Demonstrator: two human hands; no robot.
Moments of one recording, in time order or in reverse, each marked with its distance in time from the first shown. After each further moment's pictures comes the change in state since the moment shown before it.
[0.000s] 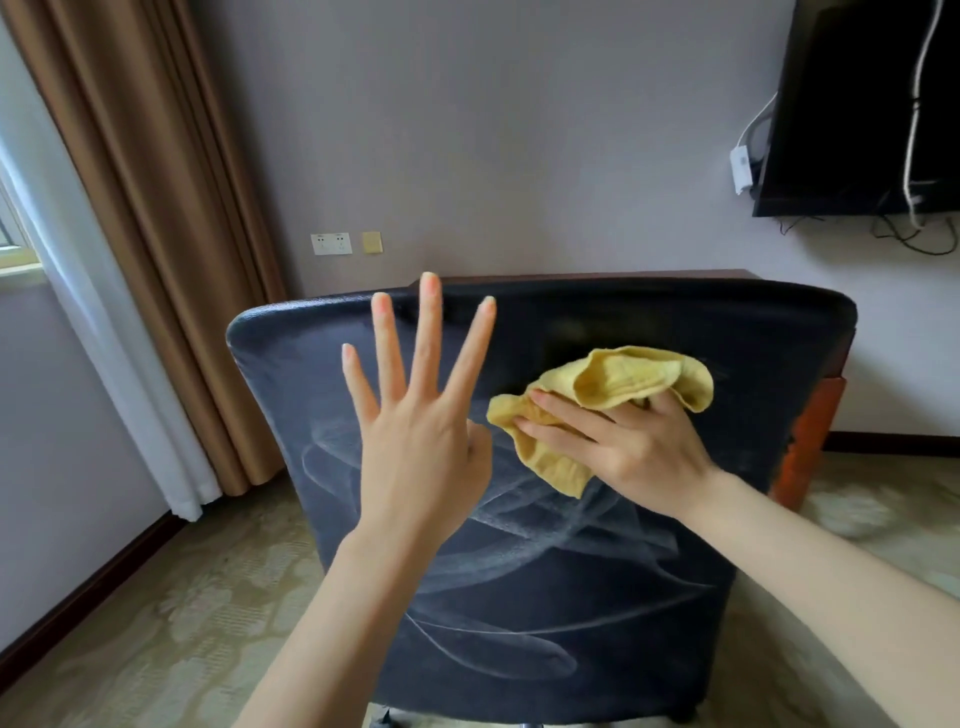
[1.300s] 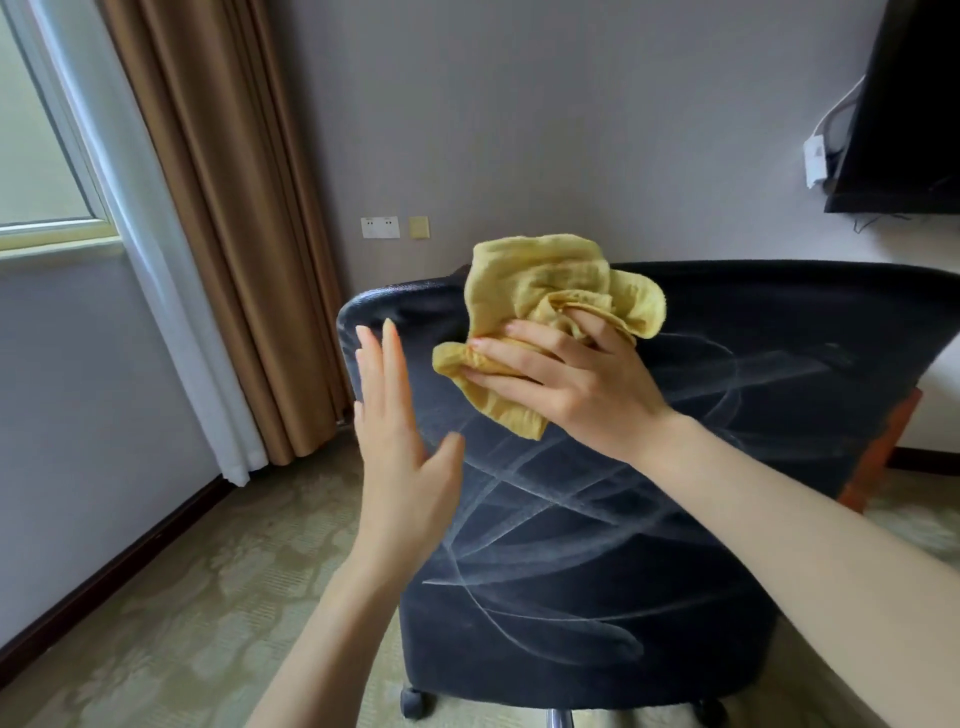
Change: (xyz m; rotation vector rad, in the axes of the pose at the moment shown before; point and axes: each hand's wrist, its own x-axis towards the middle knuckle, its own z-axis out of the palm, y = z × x) left_hand -0.041 -0.047 -0.016 -0.732 0.055 -0.437; right_hand 0.094 -0.029 0.029 0.085 0.156 -0.053
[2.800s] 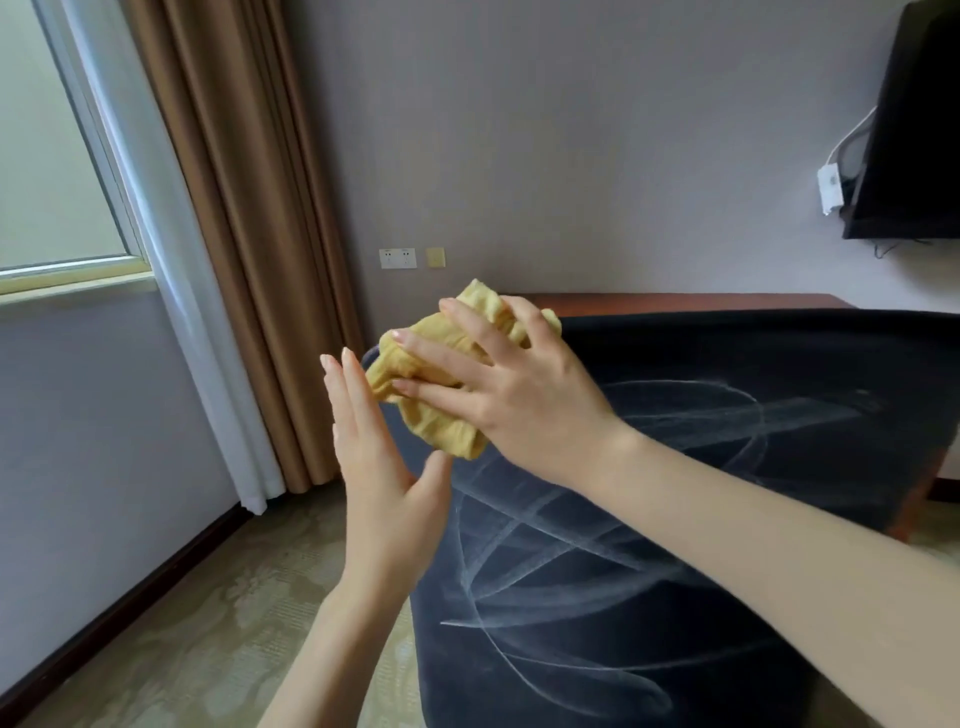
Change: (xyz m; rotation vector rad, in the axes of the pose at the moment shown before) left_hand 0.020 -0.011 -0.021 0.028 0.148 0.063; right_hand 0.075 -0.017 -0.015 -0.056 -0.450 0.005
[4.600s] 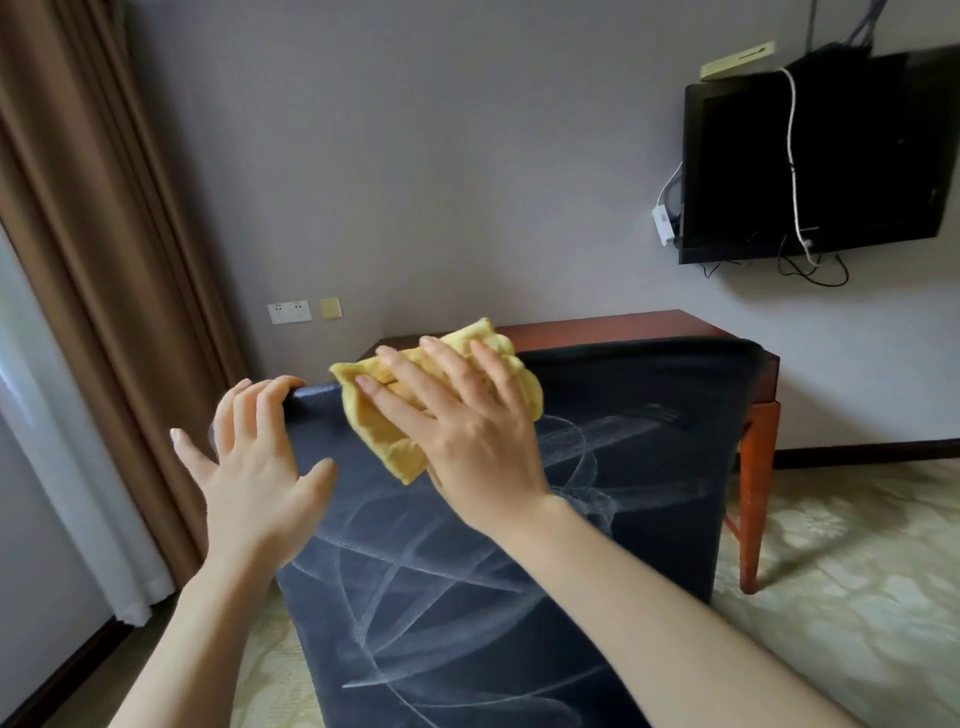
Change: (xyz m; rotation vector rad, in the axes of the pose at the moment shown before) left_hand 0.053 -0.005 0.009 0.500 -0.100 0.235; right_hand -0.041 0.007 -0.008 0.167 0.130 0.523
